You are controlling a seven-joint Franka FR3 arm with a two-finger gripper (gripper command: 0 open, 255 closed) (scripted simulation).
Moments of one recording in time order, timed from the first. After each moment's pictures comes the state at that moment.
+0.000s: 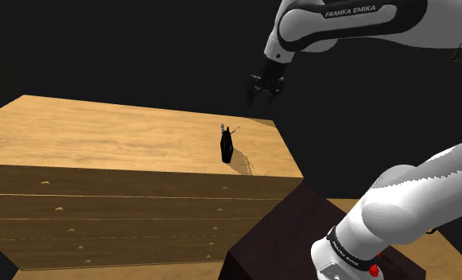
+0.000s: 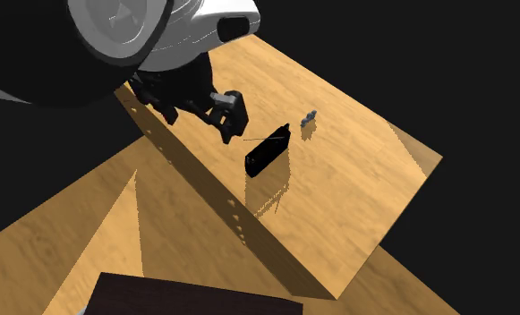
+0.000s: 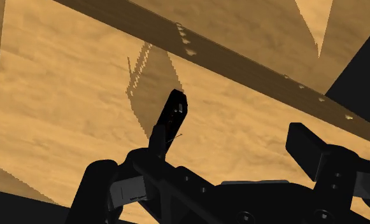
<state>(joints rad) -0.05 -0.36 -0.02 -2.25 0.03 1.98 0.15</state>
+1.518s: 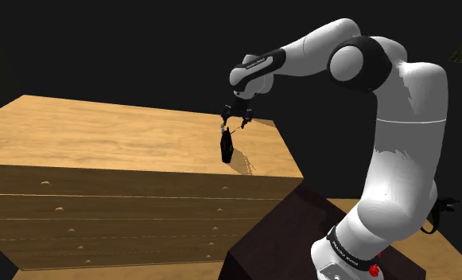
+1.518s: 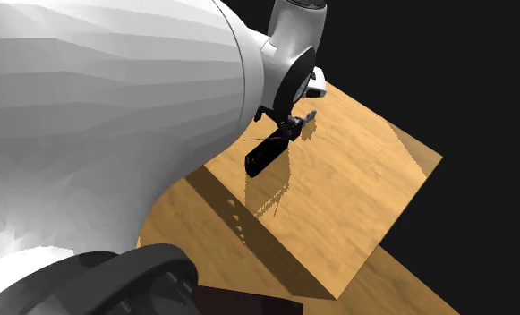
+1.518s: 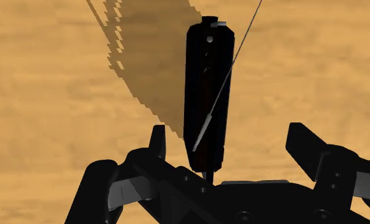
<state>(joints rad) -0.15 0.47 -0.08 -1.79 0.18 2.23 0.28</state>
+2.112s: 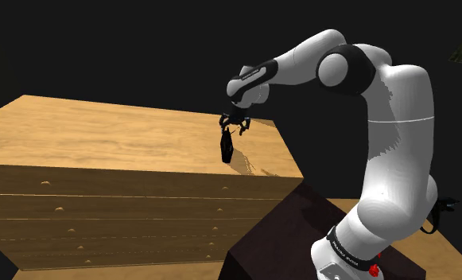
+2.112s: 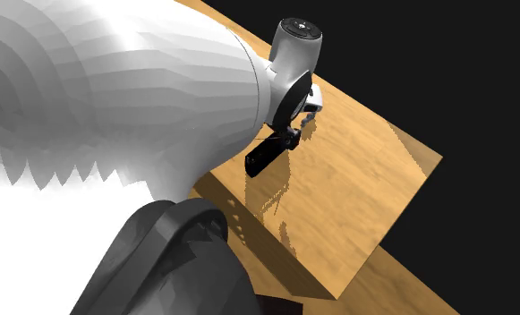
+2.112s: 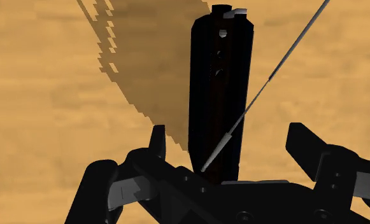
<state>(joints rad) -0.16 0.56 -0.08 -1.78 0.20 2.31 0.27</state>
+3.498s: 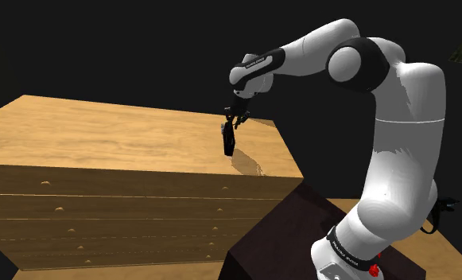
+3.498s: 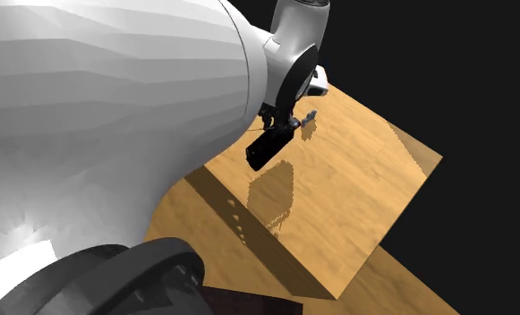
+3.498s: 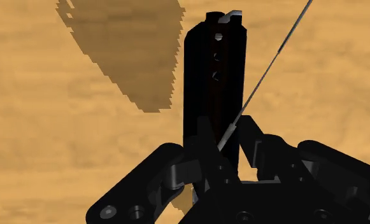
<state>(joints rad) -0.15 0.48 -0.08 -1.76 0.18 2.21 0.29</state>
